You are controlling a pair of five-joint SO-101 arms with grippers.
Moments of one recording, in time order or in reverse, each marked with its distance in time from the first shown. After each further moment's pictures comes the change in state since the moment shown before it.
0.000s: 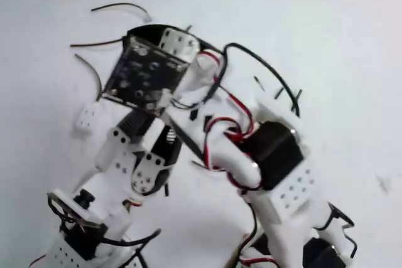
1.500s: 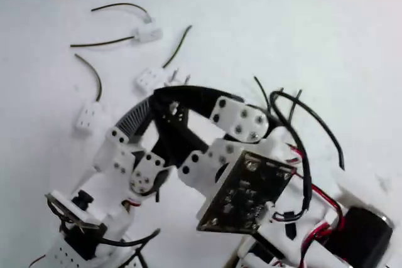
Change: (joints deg) left arm -0.2 0.0 0.0 -1.1 0.0; right arm -8.5 -17.6 1.1 14.4 -5.4
